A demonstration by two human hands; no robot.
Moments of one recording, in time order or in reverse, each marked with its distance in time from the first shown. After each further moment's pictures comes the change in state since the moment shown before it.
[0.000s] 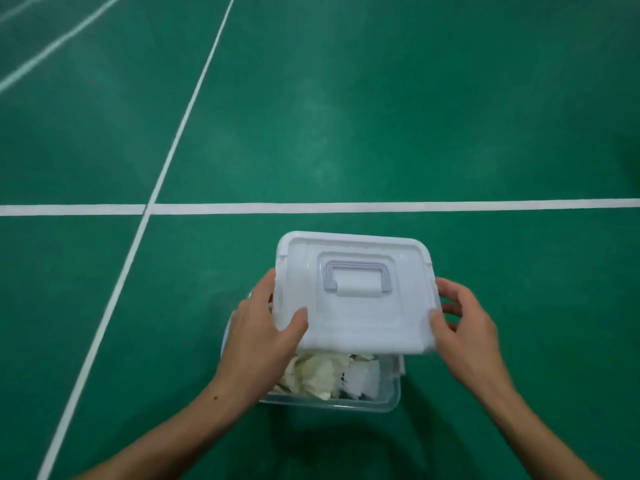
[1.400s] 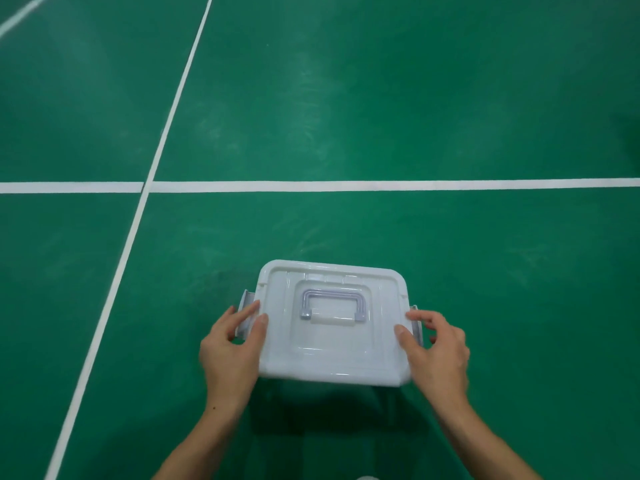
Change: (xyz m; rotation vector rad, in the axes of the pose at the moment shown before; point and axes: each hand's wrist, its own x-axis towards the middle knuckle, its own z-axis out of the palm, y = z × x) left_hand -0.024 -0.126 0.002 -0.238 0.361 -0.334; right_hand -0.063 0.025 0.075 -0.182 0.071 0.315
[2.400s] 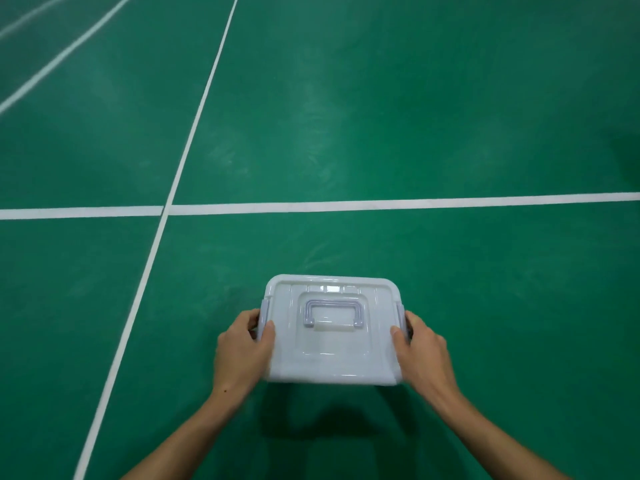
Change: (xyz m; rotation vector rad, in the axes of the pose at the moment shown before) left_hand 0.013 0.020 -0.005 0.398 -0.120 0.118; right_hand 0.005 -0.020 -0.008 -0.182 -0.185 -0.168
